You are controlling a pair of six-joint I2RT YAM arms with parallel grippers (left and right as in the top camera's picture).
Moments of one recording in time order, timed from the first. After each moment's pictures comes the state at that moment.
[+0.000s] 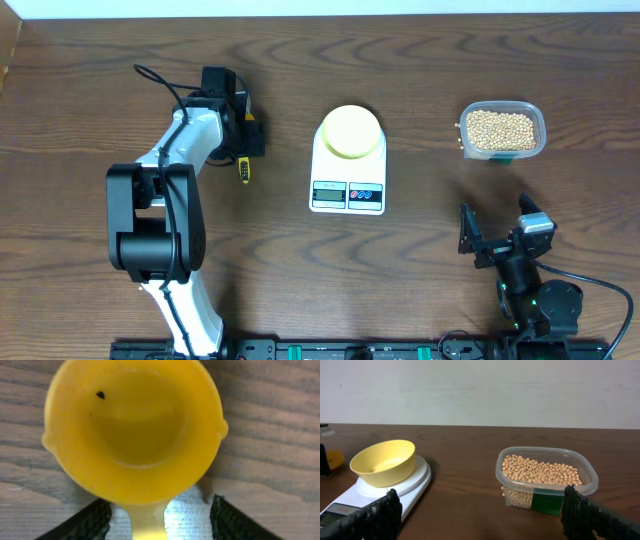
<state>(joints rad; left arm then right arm) -0.03 2.02 1.35 -0.65 0.09 -0.09 0.01 0.01 0.01 -0.06 -0.18 0.07</state>
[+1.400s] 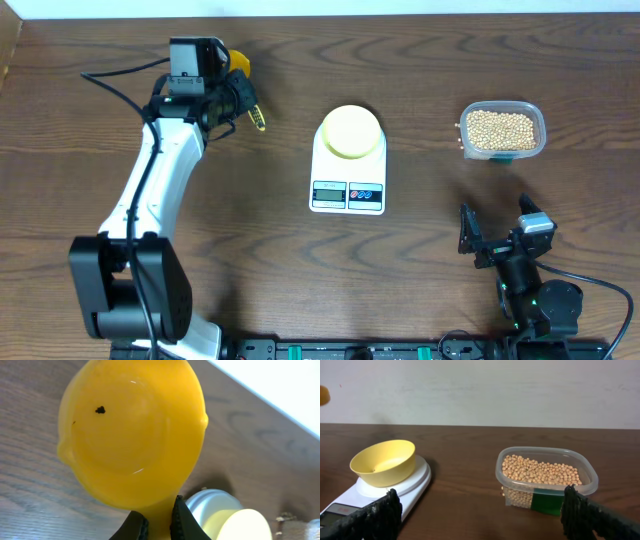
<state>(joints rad) -0.03 1.72 1.35 -0.48 0.25 -0.51 0.01 0.01 0.01 -0.06 -0.18 0.07</state>
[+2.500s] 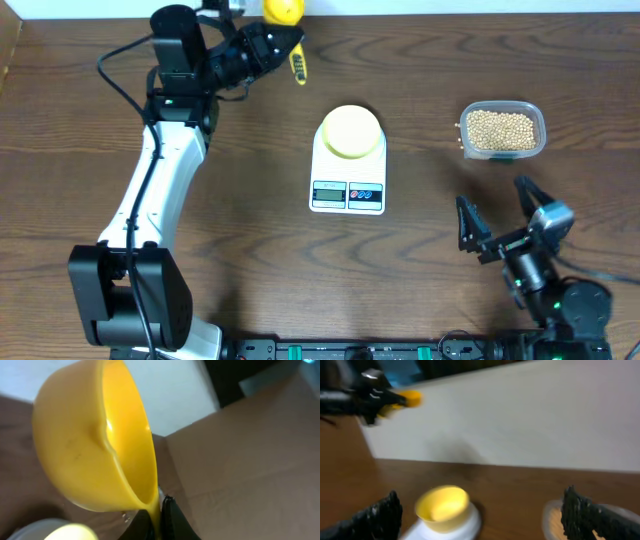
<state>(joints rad) -0.06 1.69 1.35 0.16 0.93 -0.83 0.01 0.23 0.23 0.12 -0.41 0.22</state>
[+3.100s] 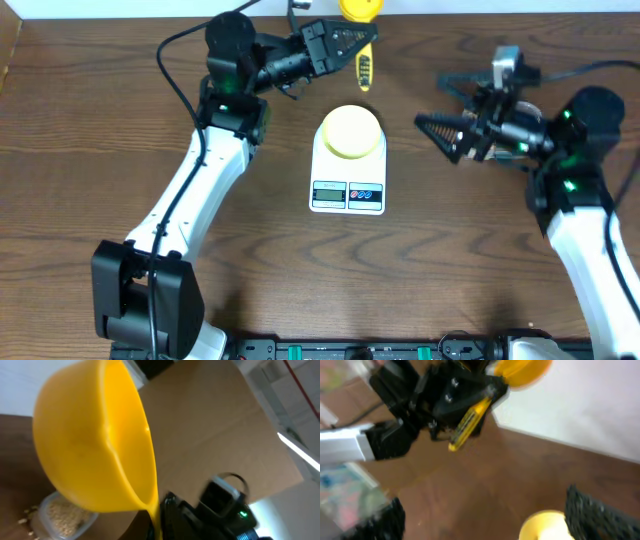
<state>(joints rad) -0.28 1.69 1.35 0.51 0.97 -1.12 0.01 1.32 0.92 0.43 -1.16 0.46</state>
